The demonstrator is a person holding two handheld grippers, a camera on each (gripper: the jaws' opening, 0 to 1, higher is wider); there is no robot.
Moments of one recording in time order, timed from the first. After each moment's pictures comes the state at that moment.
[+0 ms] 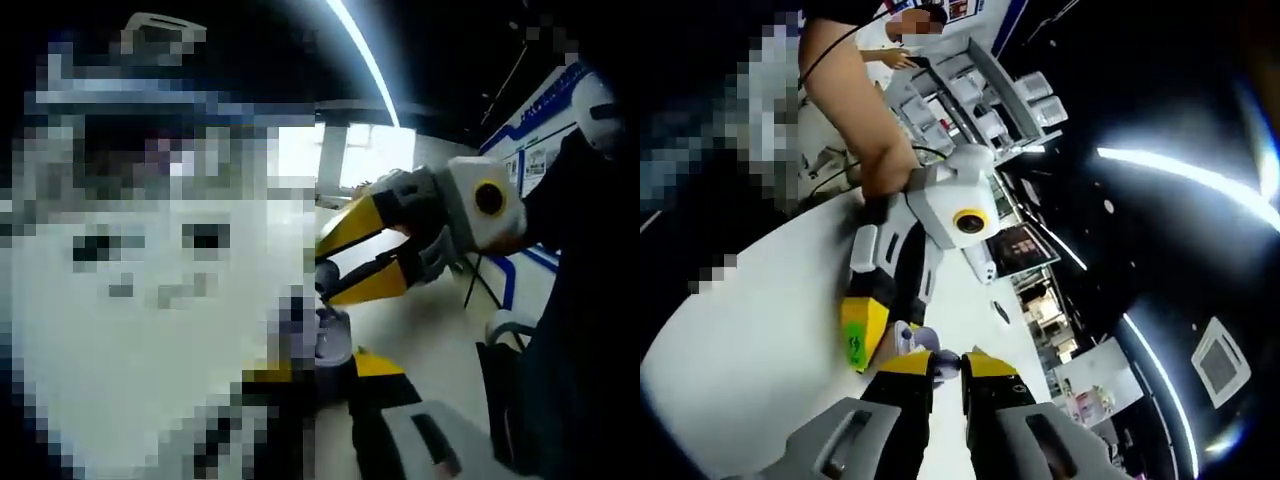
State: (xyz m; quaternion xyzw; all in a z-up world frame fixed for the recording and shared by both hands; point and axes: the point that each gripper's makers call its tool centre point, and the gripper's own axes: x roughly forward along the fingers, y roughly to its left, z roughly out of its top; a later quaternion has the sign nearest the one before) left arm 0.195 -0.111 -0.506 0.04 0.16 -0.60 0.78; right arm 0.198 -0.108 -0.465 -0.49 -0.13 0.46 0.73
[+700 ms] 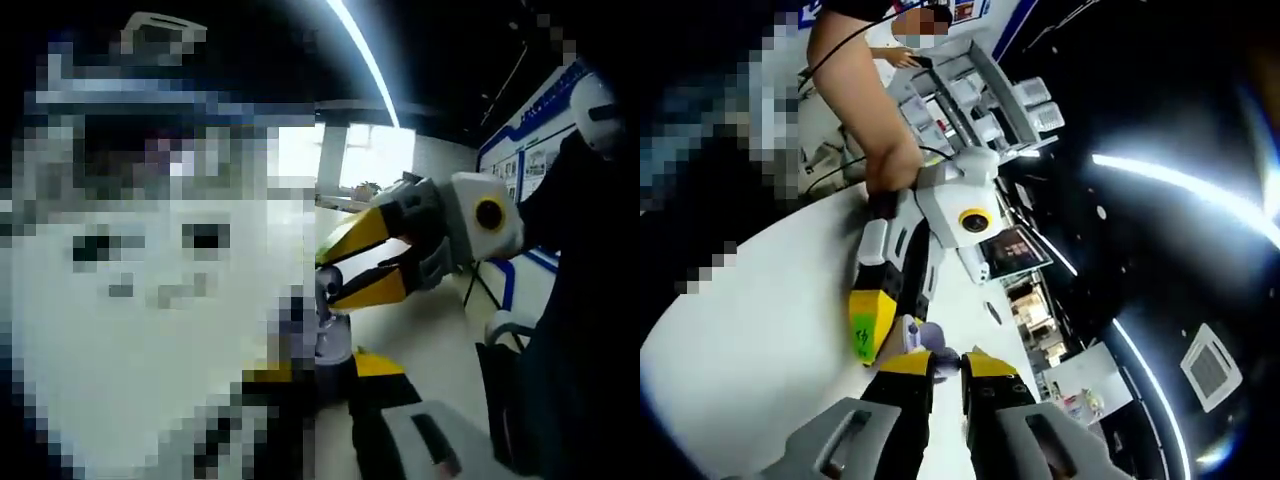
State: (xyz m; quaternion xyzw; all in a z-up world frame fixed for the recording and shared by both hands) left arm 0.195 -0.111 -0.506 0.03 0.16 -0.60 0.78; right arm 0.185 -0.099 -0.463 -0.50 -0.15 0.45 0.73
